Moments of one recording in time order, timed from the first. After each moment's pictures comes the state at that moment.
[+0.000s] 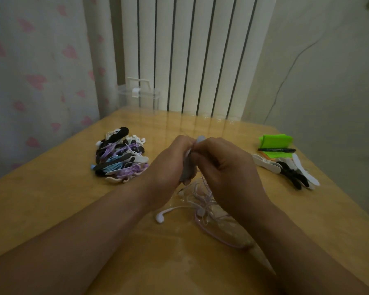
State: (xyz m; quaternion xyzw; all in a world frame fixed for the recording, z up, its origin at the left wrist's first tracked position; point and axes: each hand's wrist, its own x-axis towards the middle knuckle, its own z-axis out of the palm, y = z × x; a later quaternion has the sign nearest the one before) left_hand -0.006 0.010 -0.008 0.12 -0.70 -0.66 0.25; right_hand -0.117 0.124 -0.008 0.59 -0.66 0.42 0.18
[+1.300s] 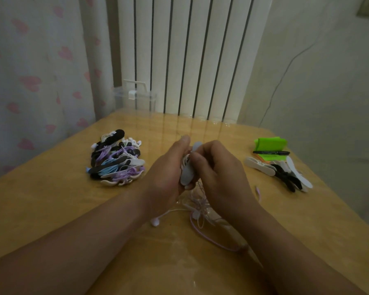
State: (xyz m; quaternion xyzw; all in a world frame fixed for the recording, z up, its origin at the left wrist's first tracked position) left_hand -0.017 0.012 -0.020 0.09 -0.59 -0.77 0.23; right_hand -0.115 0.120 -0.012 0.54 -0.67 0.51 0.05
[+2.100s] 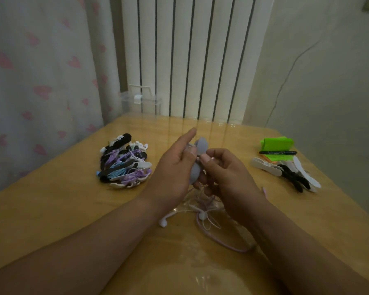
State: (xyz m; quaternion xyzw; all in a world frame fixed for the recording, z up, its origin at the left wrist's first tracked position) left_hand -0.013 0.013 -0.023 0.12 -0.71 -0.58 0.38; right_hand -0.123 0.117 -0.018 0.38 -0.57 0.67 -0.29
